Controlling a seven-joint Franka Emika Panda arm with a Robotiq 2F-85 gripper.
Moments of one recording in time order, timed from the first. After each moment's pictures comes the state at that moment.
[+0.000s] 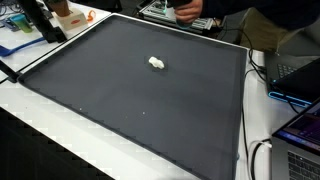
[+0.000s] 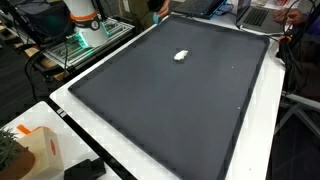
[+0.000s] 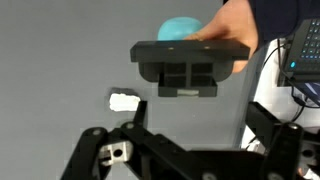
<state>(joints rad) 0.12 -0.39 0.03 -2.46 0.37 2.08 -0.17</state>
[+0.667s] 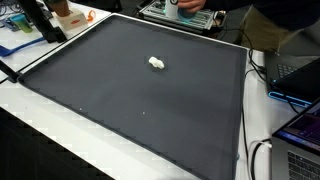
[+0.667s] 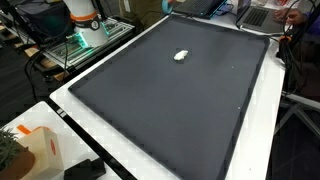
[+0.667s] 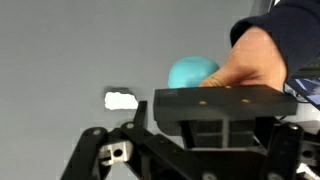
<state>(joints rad) 0.12 -0.42 0.03 -2.46 0.38 2.06 -0.15</state>
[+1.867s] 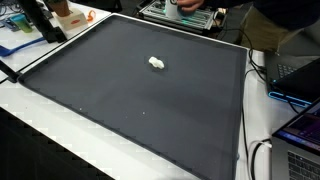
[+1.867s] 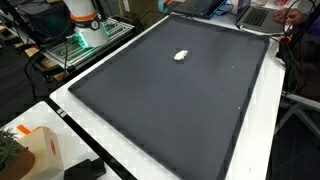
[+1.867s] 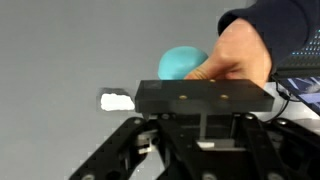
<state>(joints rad) 0.12 -0.45 0.03 -2.46 0.40 2.04 -0.14</state>
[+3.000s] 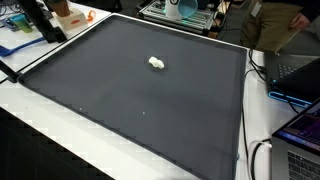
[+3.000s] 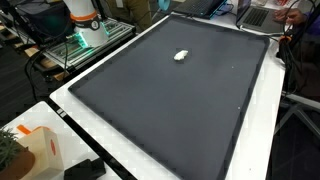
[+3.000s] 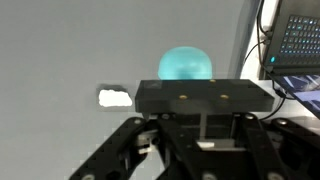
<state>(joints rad) 0.13 -0.47 0.03 -2.47 0.40 2.04 -0.14</state>
